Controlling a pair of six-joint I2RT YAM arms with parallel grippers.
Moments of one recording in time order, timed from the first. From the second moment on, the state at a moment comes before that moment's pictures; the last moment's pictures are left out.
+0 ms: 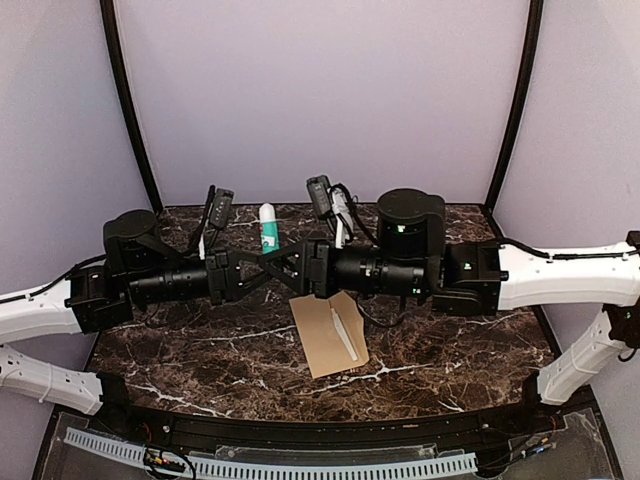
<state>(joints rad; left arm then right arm) -1.00 0.96 0.79 0.07 0.22 -0.61 1.28 1.46 1.22 0.10 -0.02 0.64</state>
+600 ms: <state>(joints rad) -1.00 0.98 0.78 0.13 0.35 -0.62 1.25 1.38 1.19 0.15 -0.05 0.66</state>
